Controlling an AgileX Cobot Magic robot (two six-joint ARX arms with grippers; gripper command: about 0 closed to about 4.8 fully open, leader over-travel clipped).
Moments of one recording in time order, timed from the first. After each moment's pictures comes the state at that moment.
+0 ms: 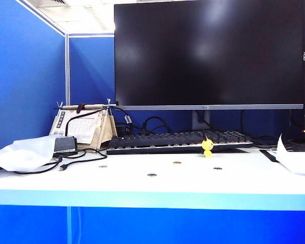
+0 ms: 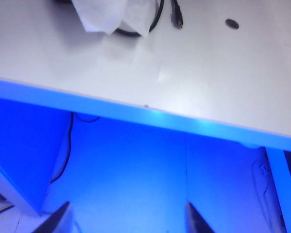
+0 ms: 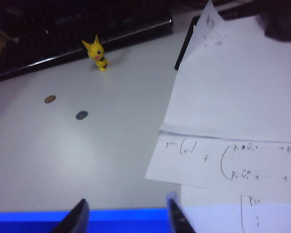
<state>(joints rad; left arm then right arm) -0.39 0.40 0.01 -0.12 -0.17 -0.38 0.14 0.00 0.05 -0.30 0.02 0.28</state>
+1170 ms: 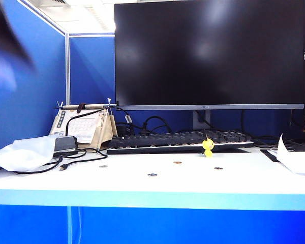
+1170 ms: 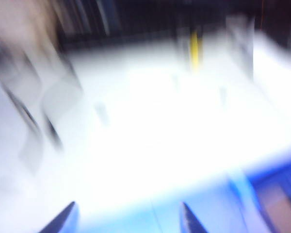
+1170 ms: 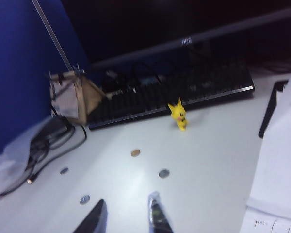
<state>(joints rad) -0.39 0.71 0.45 -0.16 0.17 -0.11 0.14 0.00 0.05 -0.03 -0.19 0.35</state>
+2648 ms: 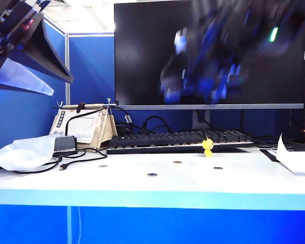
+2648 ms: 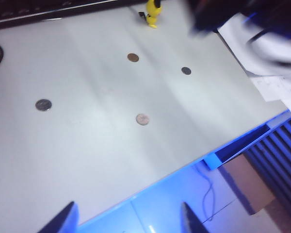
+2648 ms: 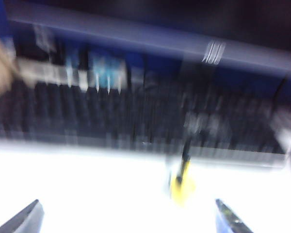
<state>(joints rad) -0.39 0.97 0.56 -0.08 0.34 -0.06 0.58 1.81 0.97 0.64 0.52 0.00</state>
